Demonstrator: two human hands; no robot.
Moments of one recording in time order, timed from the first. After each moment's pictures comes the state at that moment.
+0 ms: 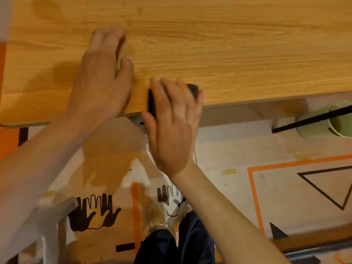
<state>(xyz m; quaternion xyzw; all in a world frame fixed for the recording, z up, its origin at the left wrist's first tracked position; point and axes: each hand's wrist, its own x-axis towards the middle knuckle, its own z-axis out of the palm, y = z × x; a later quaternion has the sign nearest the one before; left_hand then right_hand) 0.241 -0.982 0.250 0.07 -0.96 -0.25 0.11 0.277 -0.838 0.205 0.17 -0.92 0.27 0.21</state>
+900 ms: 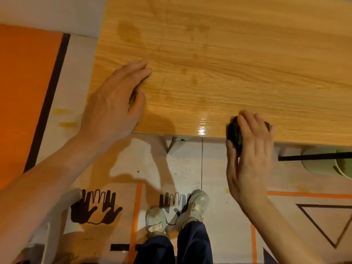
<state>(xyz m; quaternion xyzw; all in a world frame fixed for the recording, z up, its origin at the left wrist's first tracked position) 0.282 -1.068 0.242 0.04 -0.96 -0.26 0.10 0.277 -0.780 0.233 0.20 -0.96 0.18 0.11</state>
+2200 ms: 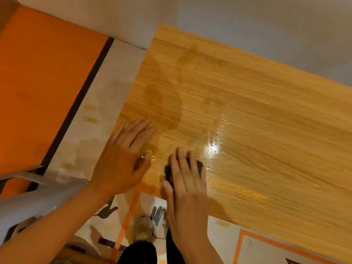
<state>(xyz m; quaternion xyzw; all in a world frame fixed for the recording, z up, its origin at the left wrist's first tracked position) 0.276 -1.067 0.250 0.10 -0.97 -0.23 0.06 0.241 -0.877 0.266 0.33 -0.92 0.21 -0.07</state>
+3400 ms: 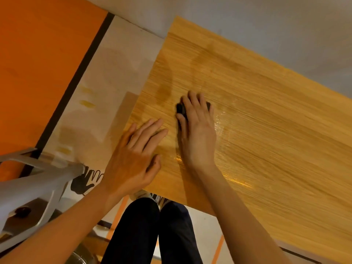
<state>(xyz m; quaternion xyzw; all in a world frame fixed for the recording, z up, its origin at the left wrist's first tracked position) 0.274 -1.067 0.258 0.11 -0.97 -0.23 0.02 0.130 -0.964 0.263 0.32 -0.91 0.24 -0.05</state>
